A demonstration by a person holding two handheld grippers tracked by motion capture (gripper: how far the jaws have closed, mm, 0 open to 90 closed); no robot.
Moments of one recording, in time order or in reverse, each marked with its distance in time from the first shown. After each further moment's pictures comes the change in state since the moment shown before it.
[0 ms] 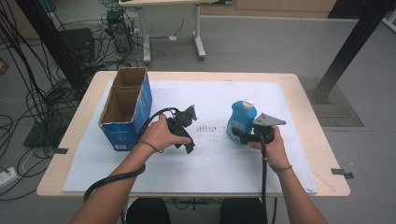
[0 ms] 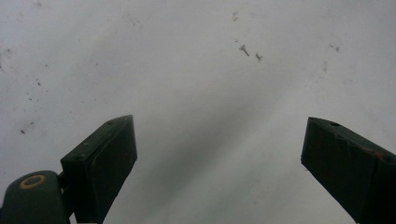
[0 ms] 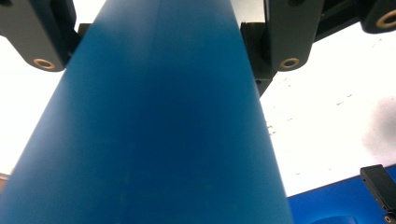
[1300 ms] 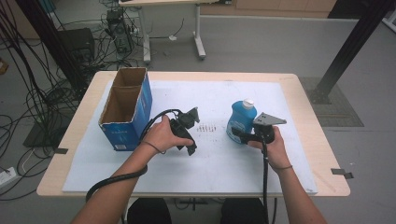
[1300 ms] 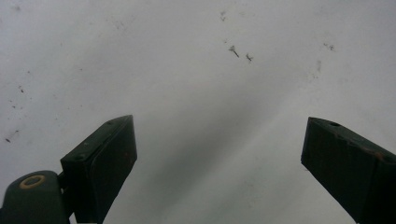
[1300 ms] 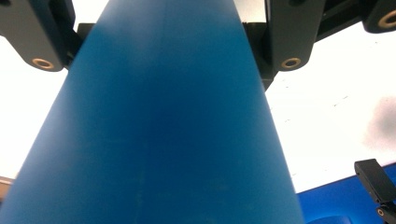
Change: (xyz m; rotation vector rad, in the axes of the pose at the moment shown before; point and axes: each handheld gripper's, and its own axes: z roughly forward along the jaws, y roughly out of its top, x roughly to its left) left arm -0.008 0.006 0.003 0.014 0.003 0.021; right arm -0.006 0.001 0.000 0.002 0.022 0.002
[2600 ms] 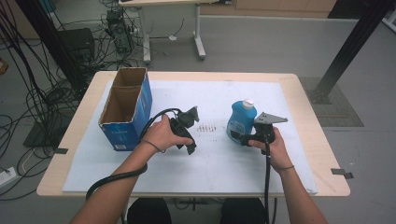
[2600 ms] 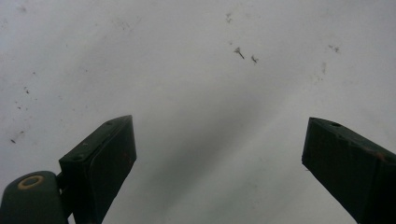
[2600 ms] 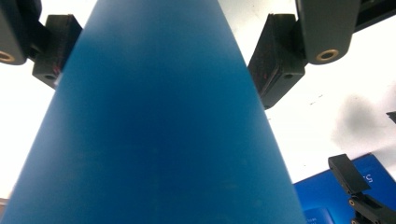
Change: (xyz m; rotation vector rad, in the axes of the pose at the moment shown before) left arm 0.003 0.002 0.000 0.007 -0.003 -0.001; right arm -0.014 0.001 0.000 0.011 0.074 0.062
